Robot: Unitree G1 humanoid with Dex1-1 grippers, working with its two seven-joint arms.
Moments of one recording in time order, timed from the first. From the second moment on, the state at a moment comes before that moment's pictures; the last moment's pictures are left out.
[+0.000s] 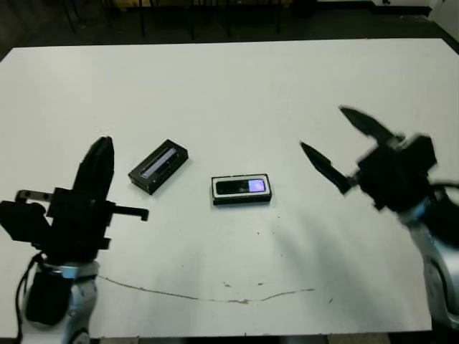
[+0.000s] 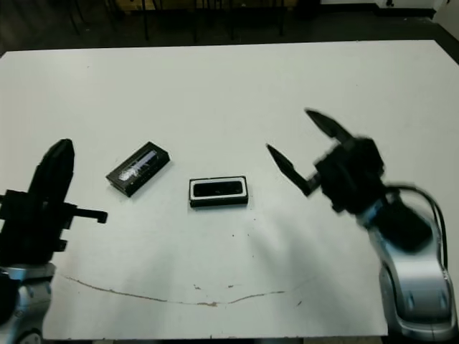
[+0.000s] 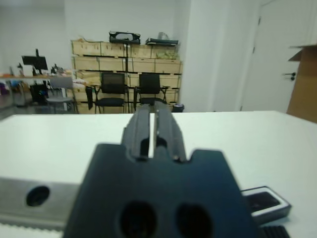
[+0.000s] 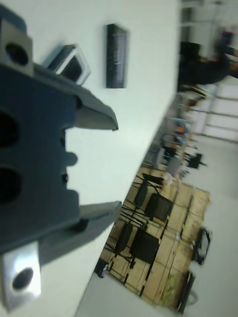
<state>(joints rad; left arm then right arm) 0.25 0.22 0.18 -0.75 -0.22 0.15 -0.19 0.06 -0.36 -0.17 -0.55 0.24 0.22 0.53</state>
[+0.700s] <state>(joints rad) -0.01 0.46 0.16 -0.79 -0.19 0.65 -0.22 0.09 -0.21 -0.13 -0.57 0.22 0.14 0.21</state>
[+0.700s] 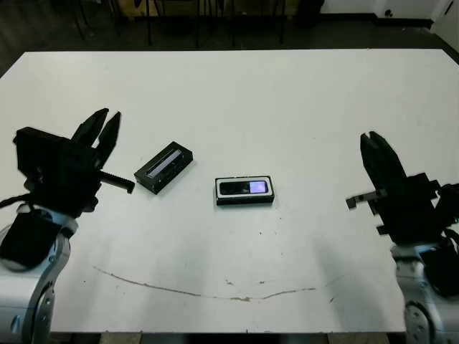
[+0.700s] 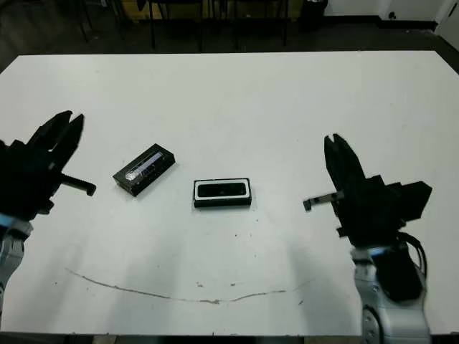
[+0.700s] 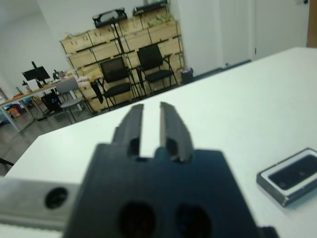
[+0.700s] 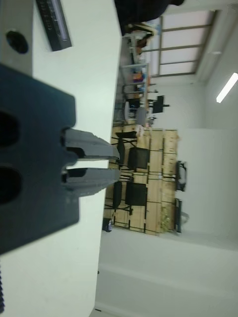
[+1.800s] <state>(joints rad) -0.24 0.56 -0.02 -0.22 -0.28 0.78 -0.46 -0.04 -0.30 -0.10 -0.54 0.36 0.36 0.22</state>
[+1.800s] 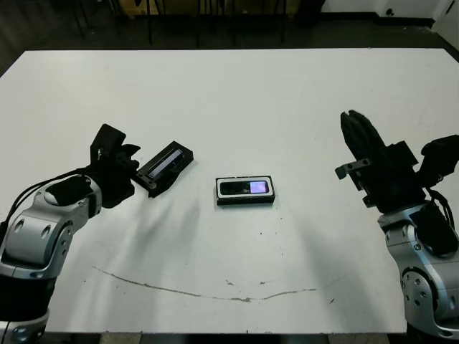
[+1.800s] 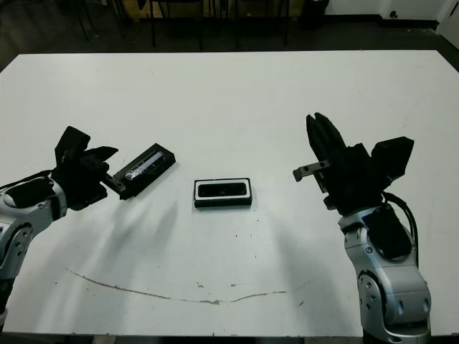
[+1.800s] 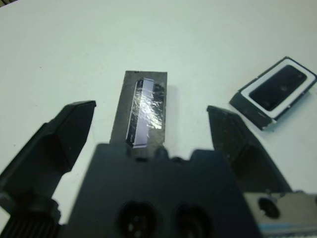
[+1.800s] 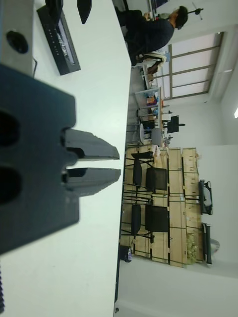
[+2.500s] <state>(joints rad) -0.24 0.55 -0.04 -0.17 -0.24 0.69 -0.48 -0.02 -0.31 -0.10 -0.58 0.36 0.42 0.21</state>
